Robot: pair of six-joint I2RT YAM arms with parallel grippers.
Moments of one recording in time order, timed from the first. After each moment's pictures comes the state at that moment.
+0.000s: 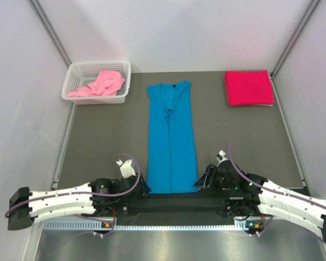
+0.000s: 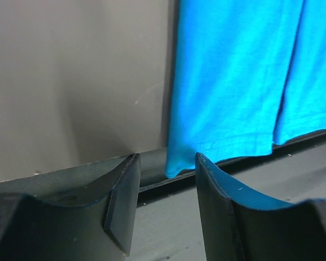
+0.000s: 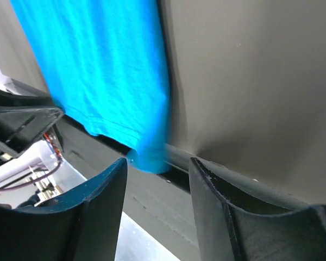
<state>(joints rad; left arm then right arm) -1.27 0.58 0.19 -0.54 -0.34 -1.34 0.92 0.66 0.14 -0.25 -0.12 1.24</state>
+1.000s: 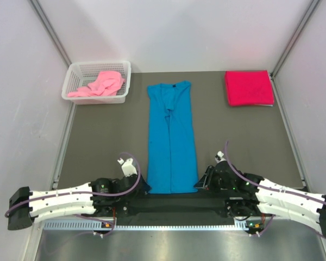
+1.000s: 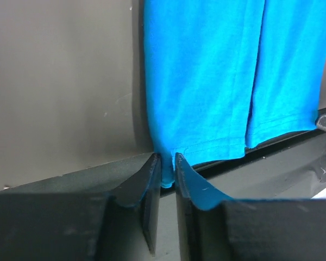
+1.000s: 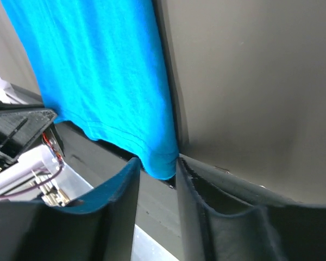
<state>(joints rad) -1.27 0.60 0.20 -0.46 -0.36 -1.33 0.95 0.72 0.14 -0.19 -0.09 1.29</state>
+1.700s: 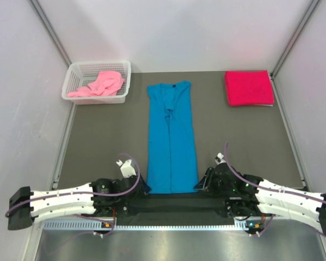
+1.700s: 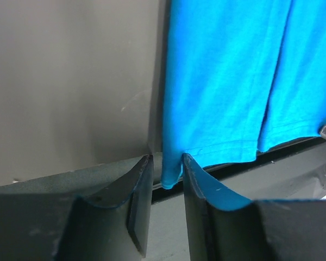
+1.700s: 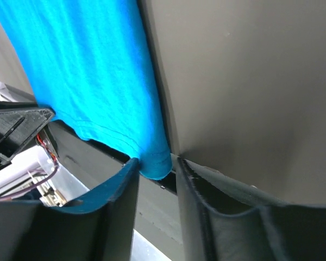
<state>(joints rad) -1.27 0.61 0.18 -0.47 -0.35 -1.39 0.98 0.74 0.12 -0.17 -0.07 1.31</state>
